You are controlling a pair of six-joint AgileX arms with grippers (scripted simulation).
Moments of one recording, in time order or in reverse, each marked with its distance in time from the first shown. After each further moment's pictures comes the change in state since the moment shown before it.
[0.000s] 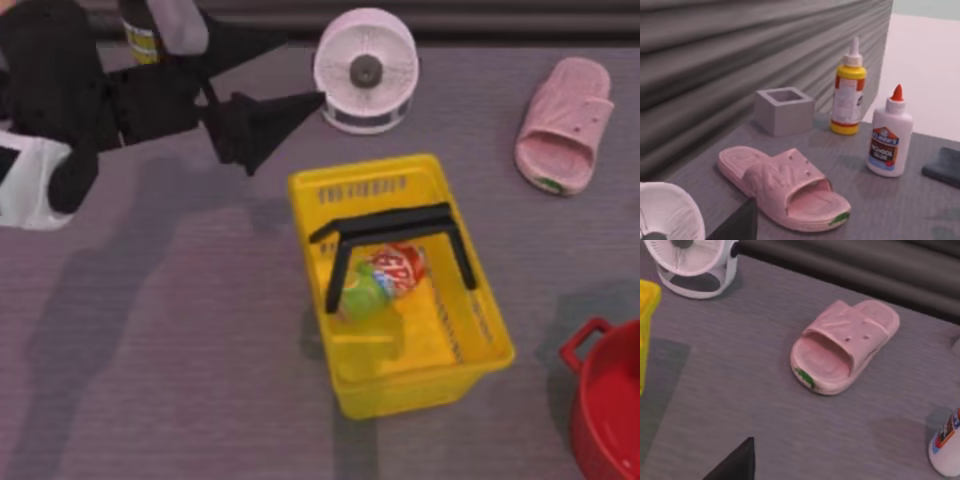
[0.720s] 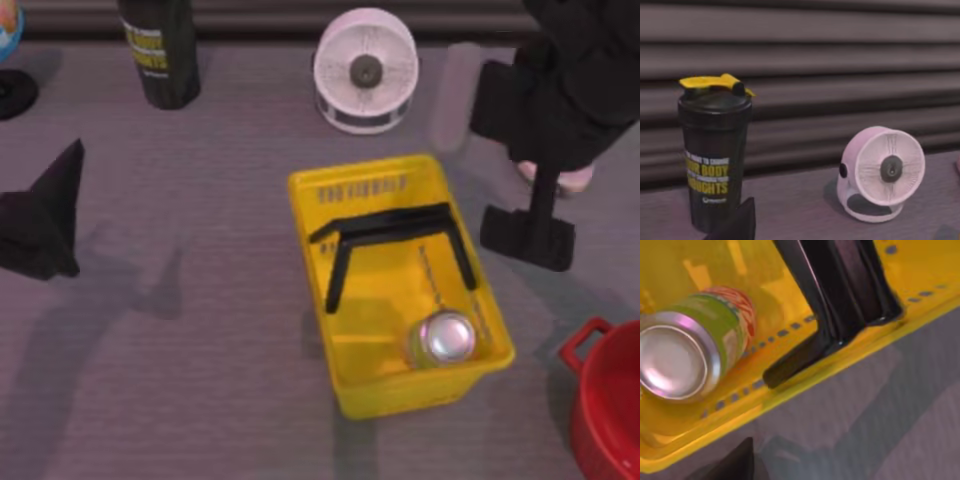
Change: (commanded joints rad) left arm 0.184 -1.284 -0.651 -0.612 -0.663 -0.037; right arm 0.369 1.250 1.128 -0.790 -0.002 -0.558
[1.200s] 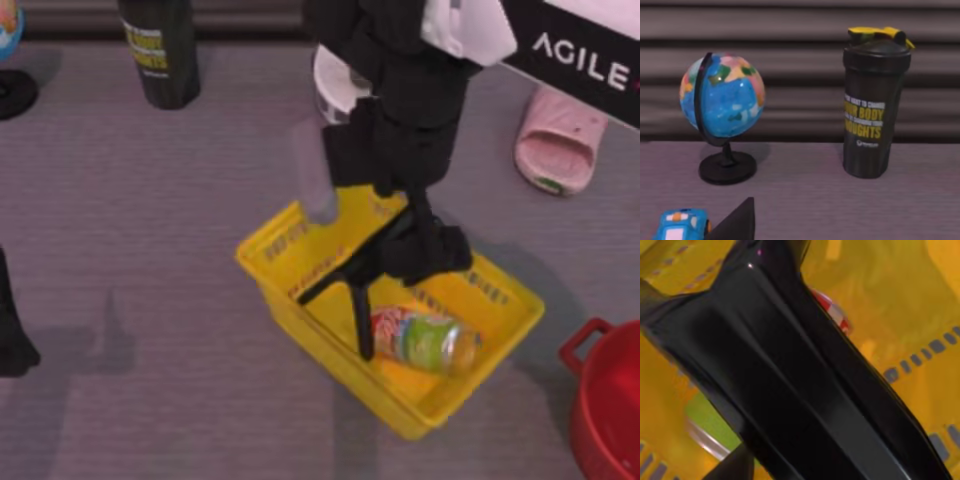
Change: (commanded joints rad) left arm 0.065 -0.577 -0.311 -0.244 -0.310 0.059; right arm 0.156 0.479 0.484 -0.305 0.006 -0.236
